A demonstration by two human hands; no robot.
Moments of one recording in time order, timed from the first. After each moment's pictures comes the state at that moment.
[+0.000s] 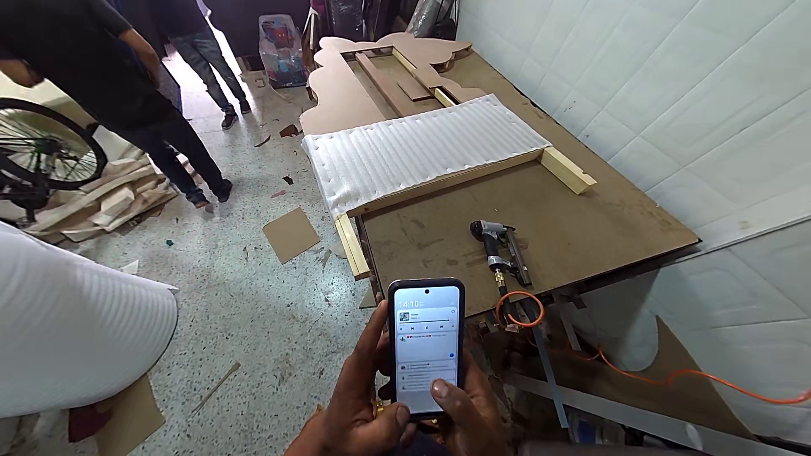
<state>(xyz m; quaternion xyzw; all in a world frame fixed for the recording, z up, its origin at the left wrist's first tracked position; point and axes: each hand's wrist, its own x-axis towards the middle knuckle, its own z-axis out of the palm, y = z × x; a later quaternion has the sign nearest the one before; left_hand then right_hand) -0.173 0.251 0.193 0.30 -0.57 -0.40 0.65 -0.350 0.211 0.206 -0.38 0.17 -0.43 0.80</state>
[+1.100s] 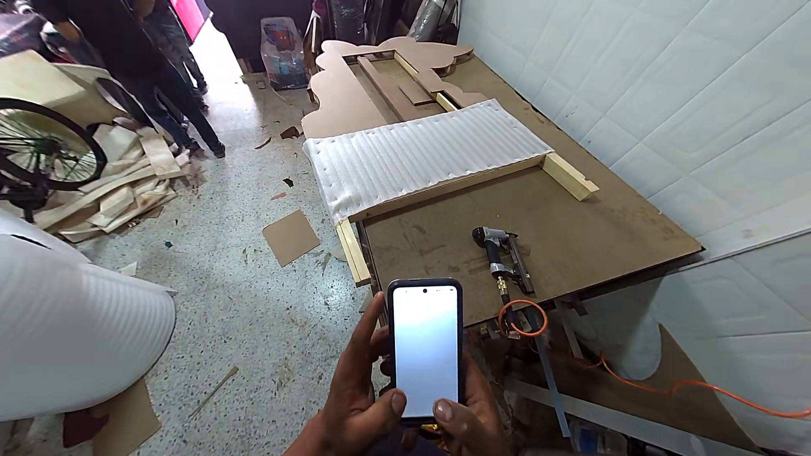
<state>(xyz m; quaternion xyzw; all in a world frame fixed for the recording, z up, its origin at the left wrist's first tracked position) -0.160 0.234 0.196 0.33 -0.55 -0.37 0.67 -0.346 0.198 0.206 -0.41 0.15 -0.40 0.80</state>
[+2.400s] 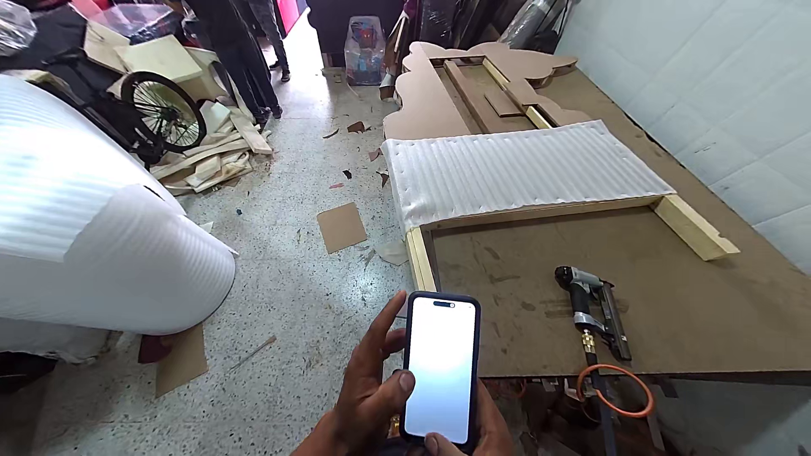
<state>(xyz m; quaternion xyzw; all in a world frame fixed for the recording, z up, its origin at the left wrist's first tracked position) -0.056 0.269 0.192 0.41 -0.46 -0.32 0.72 -0.247 0.210 0.205 -0.51 0.17 -0.26 0.80</state>
